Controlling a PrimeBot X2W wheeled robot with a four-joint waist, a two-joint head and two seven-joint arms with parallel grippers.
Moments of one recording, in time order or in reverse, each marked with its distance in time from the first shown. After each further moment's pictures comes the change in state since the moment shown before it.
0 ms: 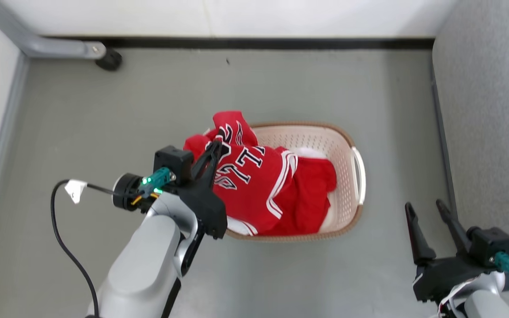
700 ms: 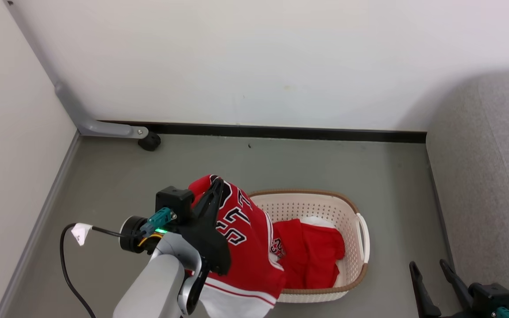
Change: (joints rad) left arm 0.160 0.002 -0.002 -0.067 -0.051 0.032 -0.014; right arm 0.199 0.022 -0.022 -0.008 -0.023 0.006 0.000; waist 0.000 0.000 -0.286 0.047
